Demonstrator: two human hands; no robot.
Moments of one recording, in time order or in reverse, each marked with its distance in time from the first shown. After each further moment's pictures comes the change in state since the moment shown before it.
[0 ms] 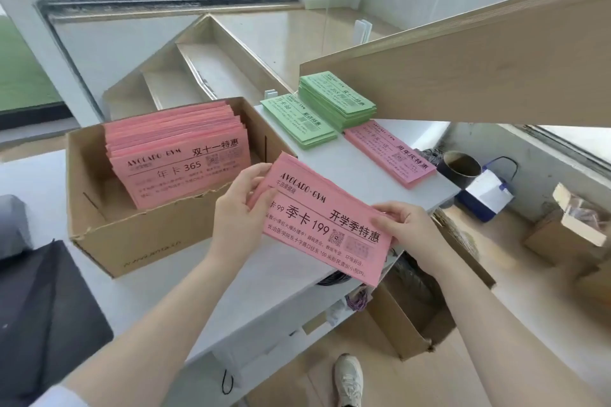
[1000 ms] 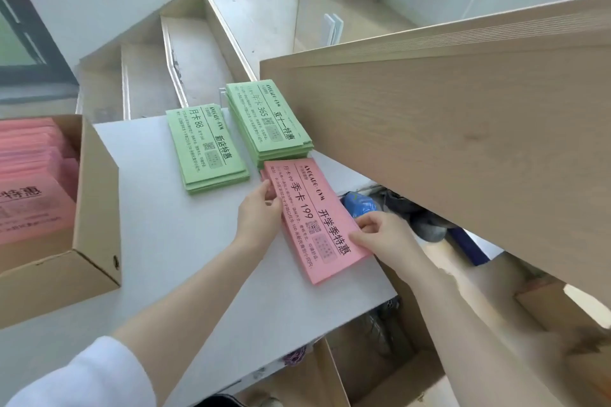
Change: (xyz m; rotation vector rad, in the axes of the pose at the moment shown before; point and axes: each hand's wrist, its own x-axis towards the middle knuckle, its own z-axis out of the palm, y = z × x) left_hand 0.178 -0.048 0.289 -0.030 0.042 -0.468; right_hand 0.225 0.081 -0.173 -0.252 -0.108 0.130
